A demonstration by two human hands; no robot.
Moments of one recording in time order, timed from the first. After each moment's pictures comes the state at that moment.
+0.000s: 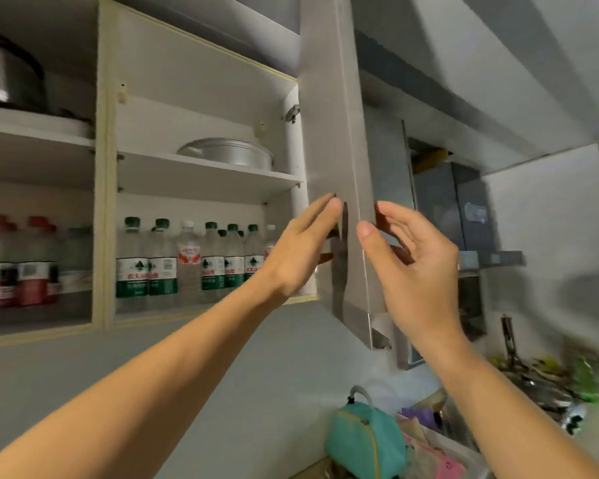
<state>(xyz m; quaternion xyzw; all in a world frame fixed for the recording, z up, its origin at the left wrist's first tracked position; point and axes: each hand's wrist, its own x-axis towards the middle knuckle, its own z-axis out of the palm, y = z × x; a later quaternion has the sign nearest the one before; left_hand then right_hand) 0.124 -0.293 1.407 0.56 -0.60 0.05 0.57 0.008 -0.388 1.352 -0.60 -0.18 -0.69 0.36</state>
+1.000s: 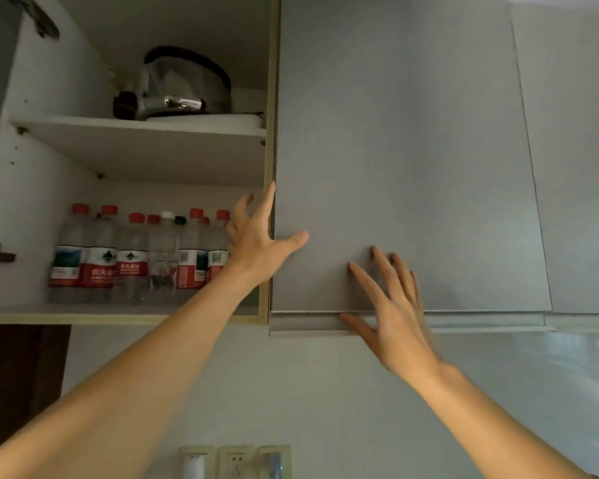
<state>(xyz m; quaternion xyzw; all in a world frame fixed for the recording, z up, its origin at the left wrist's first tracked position) 0.343 -0.097 1.418 0.76 -0.23 0.43 0.44 0.343 -0.325 1.316 -0.79 -0.18 -0.58 0.08</state>
